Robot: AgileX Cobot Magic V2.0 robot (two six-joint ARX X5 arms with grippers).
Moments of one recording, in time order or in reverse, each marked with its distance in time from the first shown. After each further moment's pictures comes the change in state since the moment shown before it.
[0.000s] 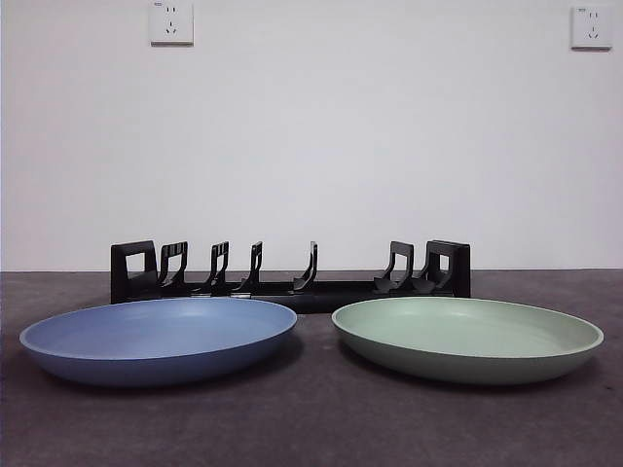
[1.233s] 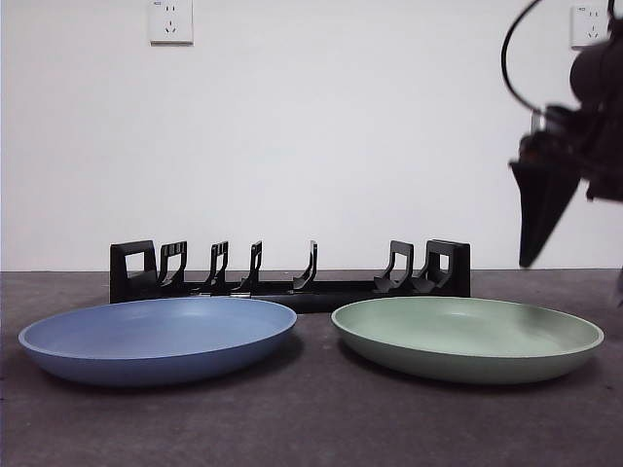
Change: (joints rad) left arm -0.165 0.152 0.006 0.054 -0.001 0.217; right arm 0.103 0.927 0.002 0.299 0.078 0.016
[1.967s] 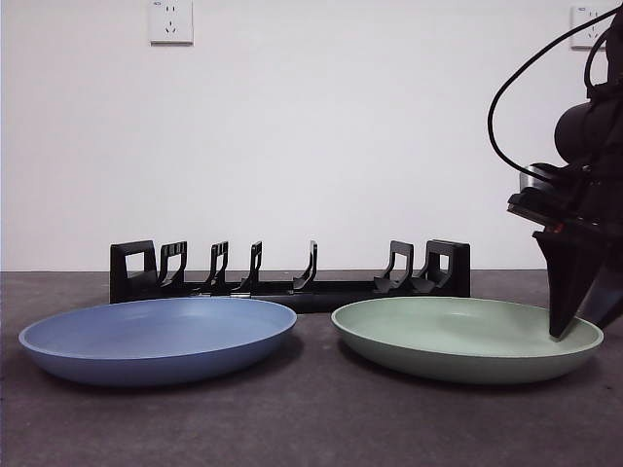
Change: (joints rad) left arm -0.038 0.032 0.000 0.005 -0.007 0.011; right arm 0.006 0.134 0.000 0.052 0.001 -0.001
